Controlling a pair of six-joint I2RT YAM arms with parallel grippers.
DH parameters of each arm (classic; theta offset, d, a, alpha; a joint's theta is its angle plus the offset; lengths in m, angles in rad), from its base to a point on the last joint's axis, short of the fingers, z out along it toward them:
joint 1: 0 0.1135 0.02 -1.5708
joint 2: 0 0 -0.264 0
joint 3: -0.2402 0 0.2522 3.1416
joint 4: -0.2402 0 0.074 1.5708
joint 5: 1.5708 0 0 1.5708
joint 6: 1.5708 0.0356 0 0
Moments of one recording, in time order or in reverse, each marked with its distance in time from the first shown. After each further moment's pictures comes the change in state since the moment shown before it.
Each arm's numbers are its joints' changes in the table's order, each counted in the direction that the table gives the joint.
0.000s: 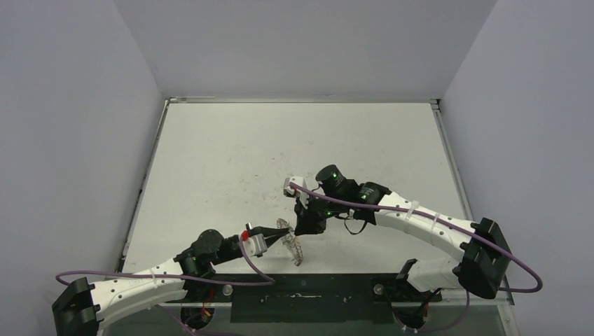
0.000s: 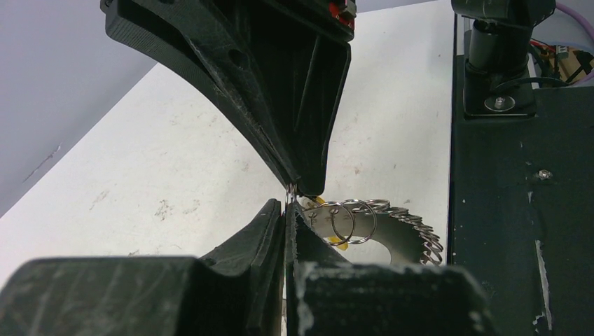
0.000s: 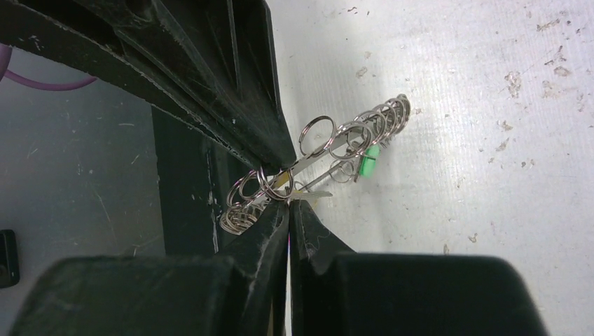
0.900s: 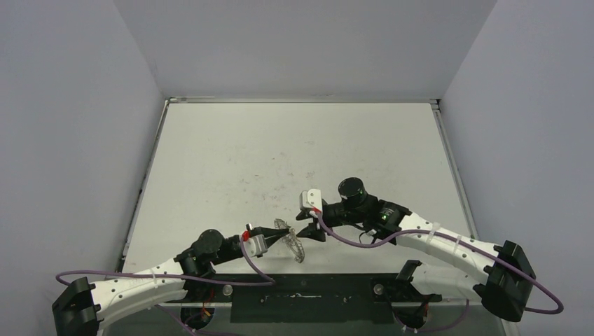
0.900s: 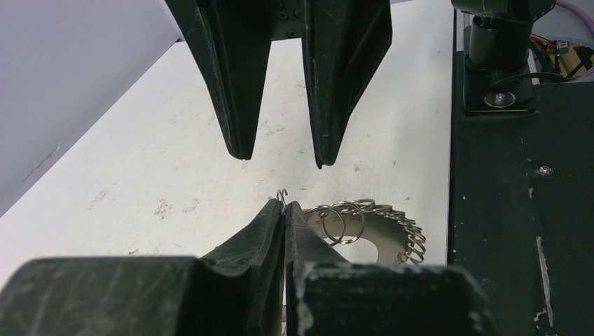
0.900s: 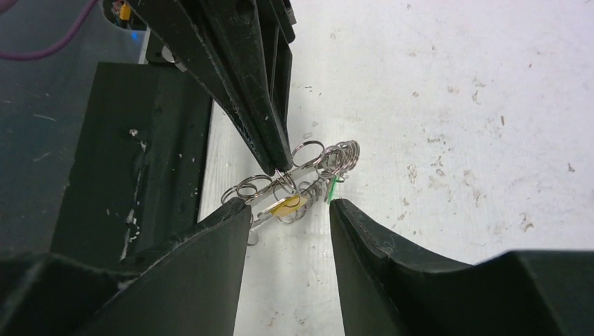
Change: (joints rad) left arm 0.000 0.006 0.003 -0.005 0.001 0.006; right arm -0.001 -0.215 0.235 0.327 0.000 -0.213
